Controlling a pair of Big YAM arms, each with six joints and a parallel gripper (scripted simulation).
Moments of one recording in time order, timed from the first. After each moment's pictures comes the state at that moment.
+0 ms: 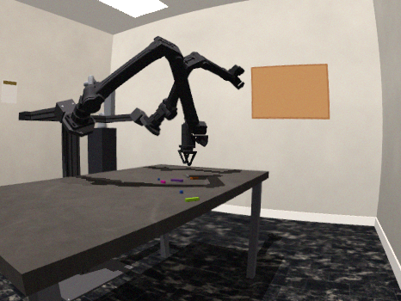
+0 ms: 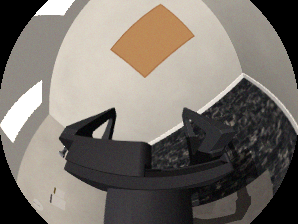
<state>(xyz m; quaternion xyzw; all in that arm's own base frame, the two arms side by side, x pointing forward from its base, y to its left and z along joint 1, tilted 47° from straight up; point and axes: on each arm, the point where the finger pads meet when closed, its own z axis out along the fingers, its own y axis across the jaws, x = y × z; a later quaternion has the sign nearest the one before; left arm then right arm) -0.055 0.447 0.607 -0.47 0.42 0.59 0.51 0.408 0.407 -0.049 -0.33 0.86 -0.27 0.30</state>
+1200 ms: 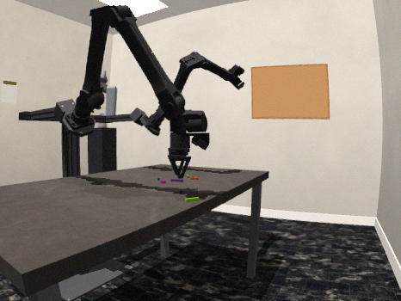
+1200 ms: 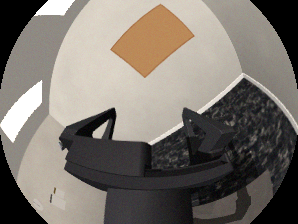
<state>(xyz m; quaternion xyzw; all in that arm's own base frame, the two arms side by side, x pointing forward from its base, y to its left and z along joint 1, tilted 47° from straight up) -0.055 0.447 0.607 -0.47 0.42 0.59 0.51 0.496 0.048 0.182 -0.29 0.87 -0.26 0.32</state>
